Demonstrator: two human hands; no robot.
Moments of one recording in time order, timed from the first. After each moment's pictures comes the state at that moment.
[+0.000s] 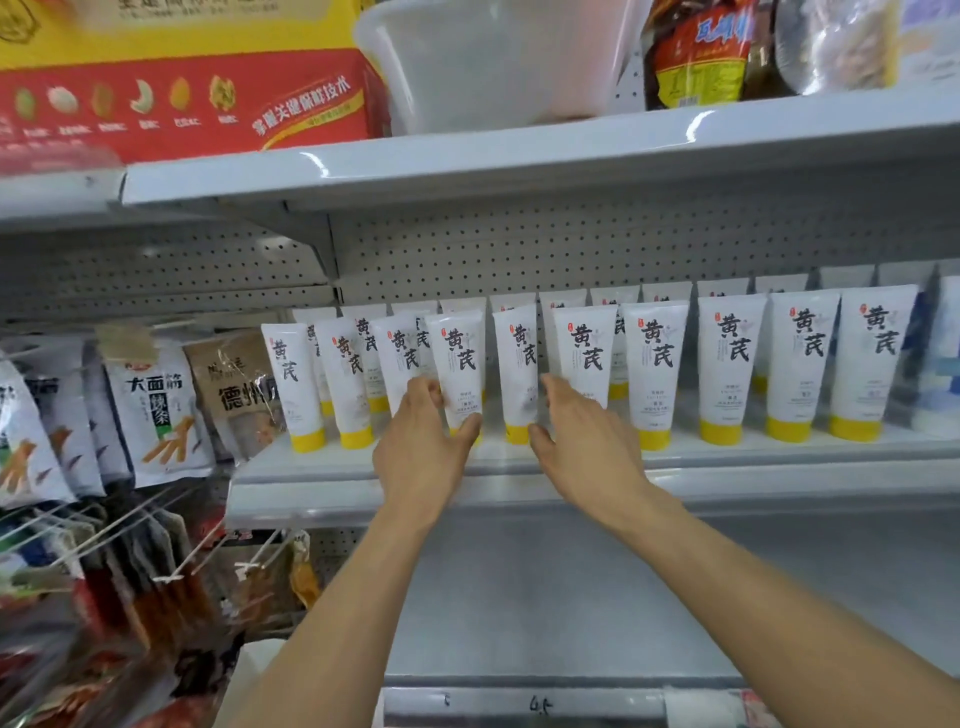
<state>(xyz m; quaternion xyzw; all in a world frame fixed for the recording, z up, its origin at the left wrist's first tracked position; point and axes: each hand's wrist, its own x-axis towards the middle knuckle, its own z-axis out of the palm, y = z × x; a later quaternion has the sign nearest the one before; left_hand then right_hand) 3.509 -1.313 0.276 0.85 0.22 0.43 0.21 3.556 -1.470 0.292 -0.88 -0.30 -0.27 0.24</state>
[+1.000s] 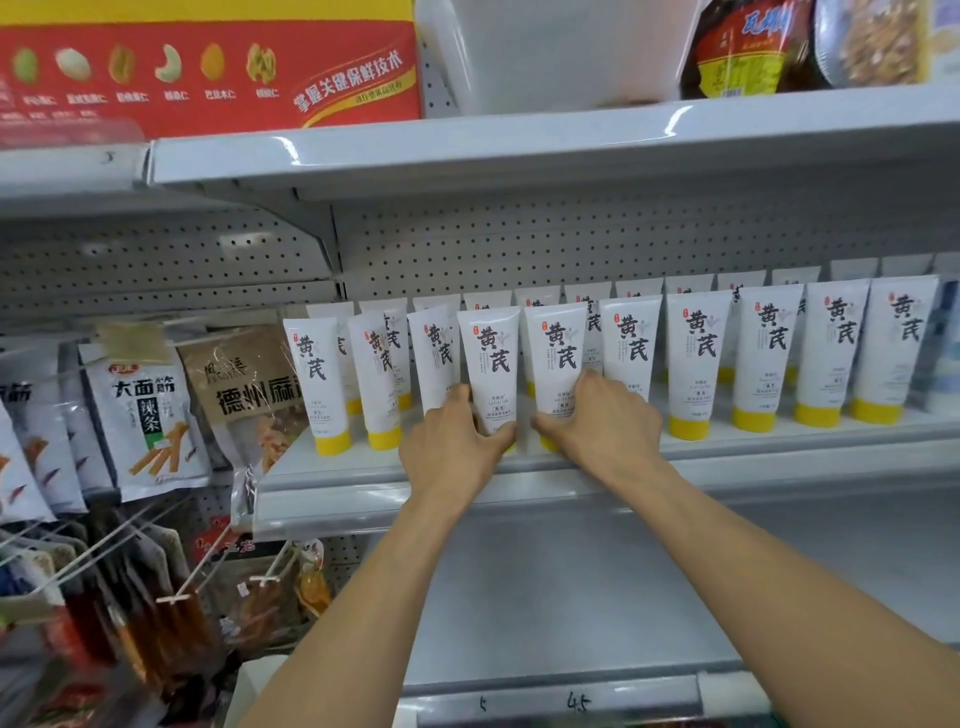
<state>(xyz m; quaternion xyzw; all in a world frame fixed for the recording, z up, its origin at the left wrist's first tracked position) 3.514 -1.281 0.275 0.90 0.19 0.34 0.18 3.569 -1.424 0.292 -0.92 -0.14 -0.29 0.23</state>
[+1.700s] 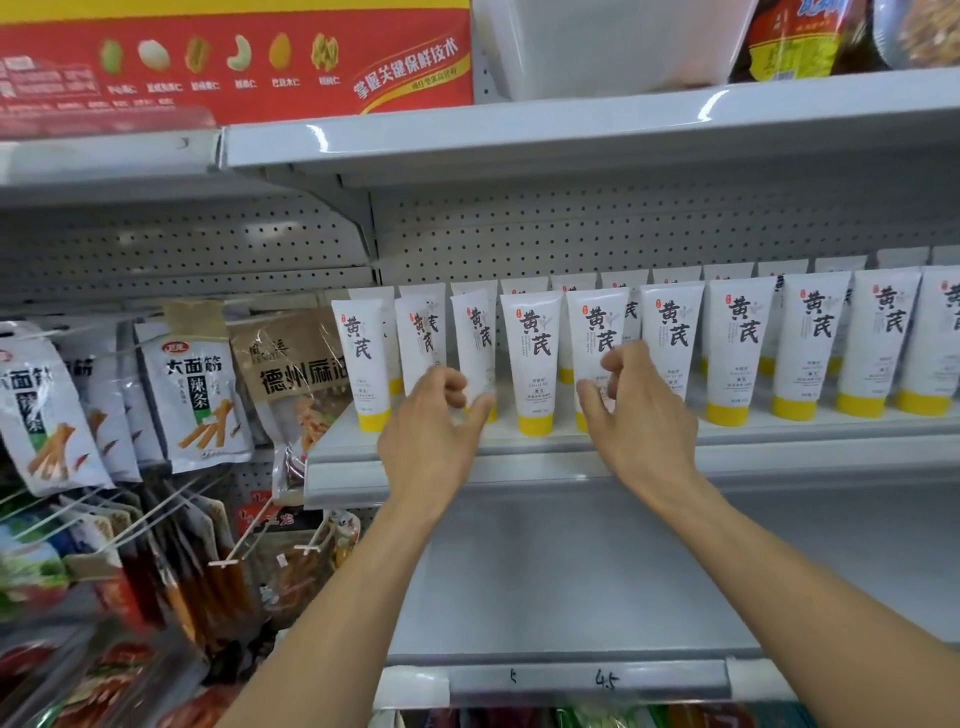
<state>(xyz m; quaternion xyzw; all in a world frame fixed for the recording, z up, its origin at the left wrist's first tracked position) 3.463 -1.245 0.274 0.85 0.16 0.44 0.23 3.526 -1.425 0.287 -0.84 -0.21 -0.35 0.35</state>
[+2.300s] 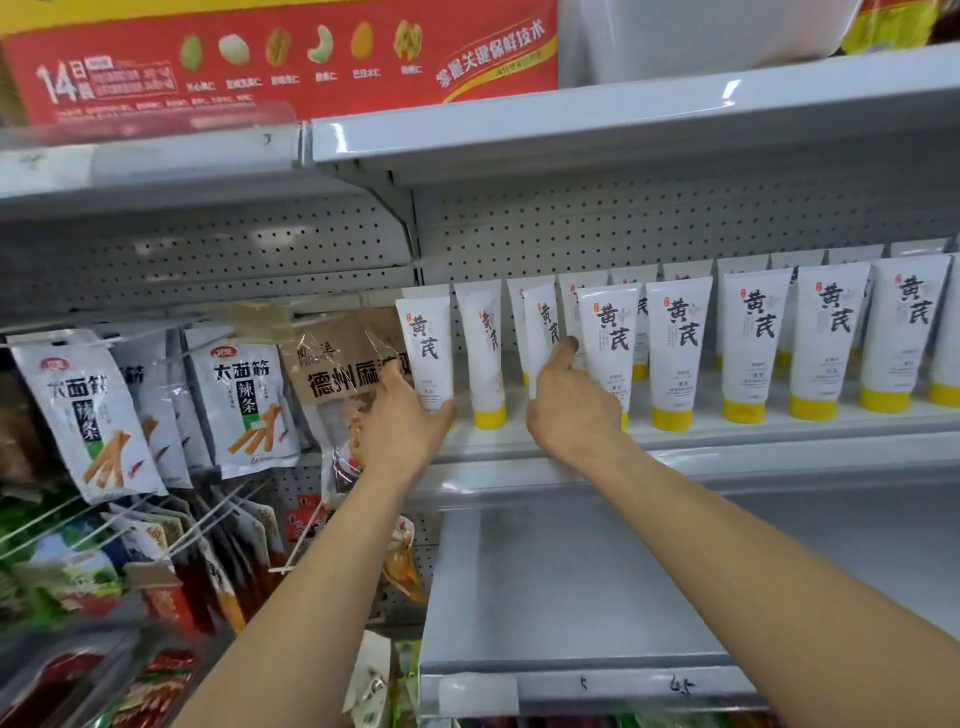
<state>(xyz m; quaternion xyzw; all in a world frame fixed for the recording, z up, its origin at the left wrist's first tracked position) 3.453 -1.136 0.283 0.86 0.22 0.35 0.29 3.509 -1.296 0.303 -0.94 -0.19 -0.17 0.25</state>
